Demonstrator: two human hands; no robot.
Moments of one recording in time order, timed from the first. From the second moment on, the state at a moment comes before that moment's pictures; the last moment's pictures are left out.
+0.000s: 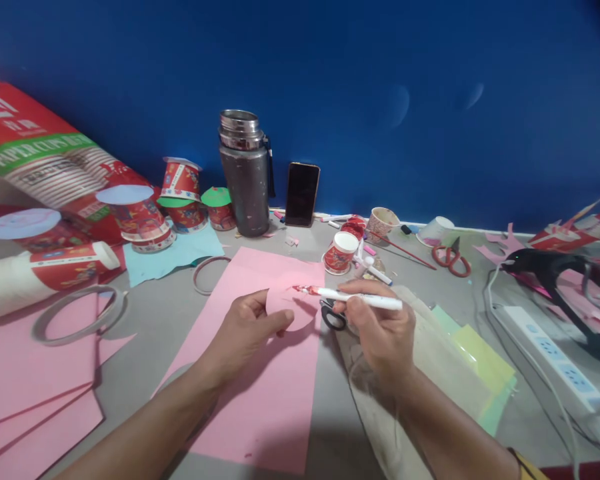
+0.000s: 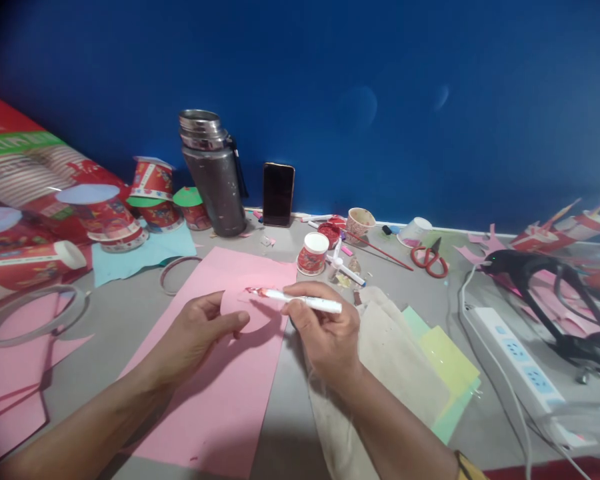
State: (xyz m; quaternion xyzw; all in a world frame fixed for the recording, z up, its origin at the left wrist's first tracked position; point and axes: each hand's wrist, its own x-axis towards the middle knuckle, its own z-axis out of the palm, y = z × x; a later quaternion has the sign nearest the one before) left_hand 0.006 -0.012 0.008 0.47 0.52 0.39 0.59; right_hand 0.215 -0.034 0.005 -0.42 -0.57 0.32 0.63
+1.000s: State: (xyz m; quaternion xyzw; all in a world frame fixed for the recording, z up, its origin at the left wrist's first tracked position) left_hand 0.007 -0.015 0.010 0.50 0.52 0.36 0.59; right_hand 0.207 -0.032 0.014 -0.39 -0.69 0.21 0.57
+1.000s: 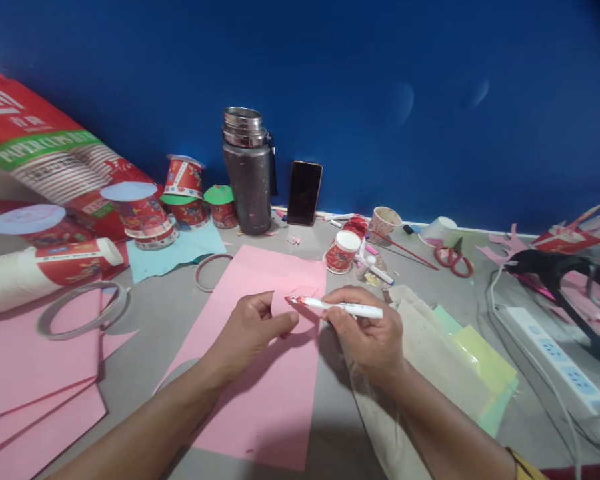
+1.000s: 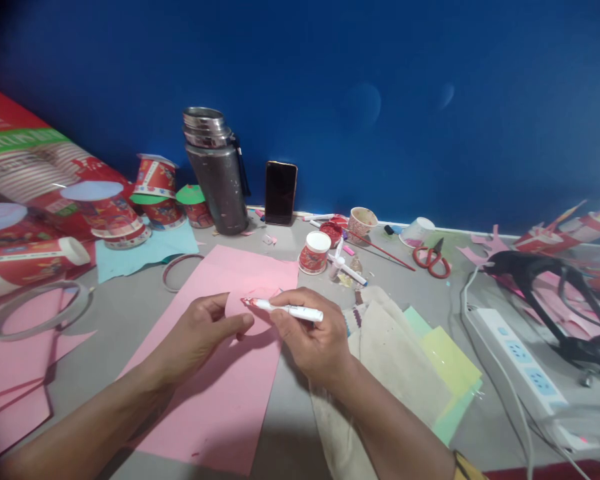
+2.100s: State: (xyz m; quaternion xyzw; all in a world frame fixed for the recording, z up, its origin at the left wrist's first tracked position) left_hand 0.008 -0.015 0.011 0.52 0.52 0.36 0.58; right_hand 0.208 -0.032 0.013 -0.39 -0.68 0.22 0.58
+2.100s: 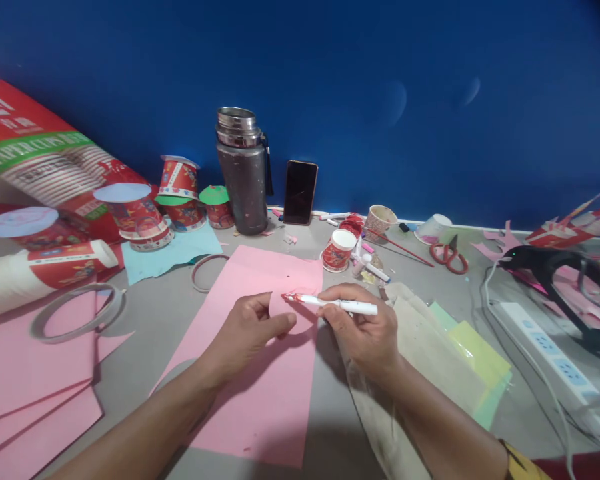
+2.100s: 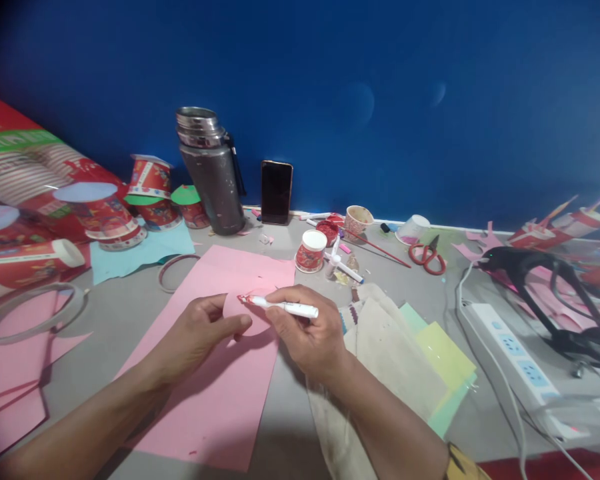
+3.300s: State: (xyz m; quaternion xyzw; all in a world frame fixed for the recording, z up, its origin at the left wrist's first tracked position) left_hand 0.009 -0.016 0.012 0.51 0.52 0.35 0.59; right_hand 0.208 -0.031 0.017 -0.38 -0.69 0.21 0.58
